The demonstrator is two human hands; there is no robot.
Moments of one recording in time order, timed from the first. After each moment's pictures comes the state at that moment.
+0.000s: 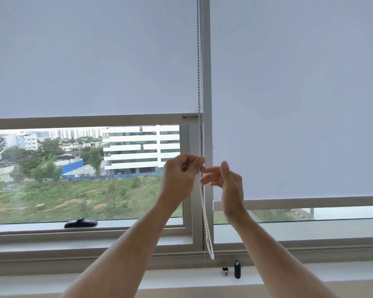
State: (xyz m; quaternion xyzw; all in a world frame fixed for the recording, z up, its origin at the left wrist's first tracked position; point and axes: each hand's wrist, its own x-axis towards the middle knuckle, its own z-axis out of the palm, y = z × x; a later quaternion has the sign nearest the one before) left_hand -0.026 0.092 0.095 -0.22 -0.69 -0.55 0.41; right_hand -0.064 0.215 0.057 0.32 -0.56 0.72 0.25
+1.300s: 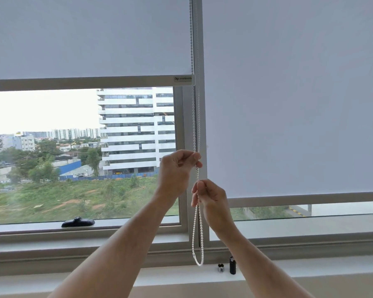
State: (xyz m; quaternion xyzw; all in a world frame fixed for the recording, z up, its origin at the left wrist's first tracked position) left_hand -0.023 0.101 0.101 -0.19 -0.70 -0.56 0.40; right_hand -0.046 0.212 0.023 0.36 -0.60 0.68 0.21
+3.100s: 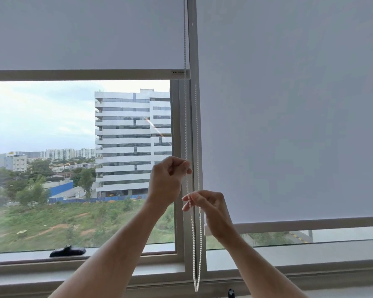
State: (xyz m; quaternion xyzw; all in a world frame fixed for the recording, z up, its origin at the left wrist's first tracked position) left_hand -0.008 0.093 0.143 -0.20 -0.69 -0.54 0.44; right_hand -0.041 0.222 0.075 0.39 -0.62 0.63 0.23
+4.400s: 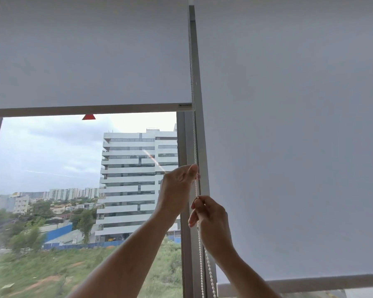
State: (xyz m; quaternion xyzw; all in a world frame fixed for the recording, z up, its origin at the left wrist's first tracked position) left_hand 0.021 0.102 0.235 -0.21 -0.71 -0.49 0.47; right_hand -0.015 0.194 0.159 0.34 -0.62 0.61 0.37
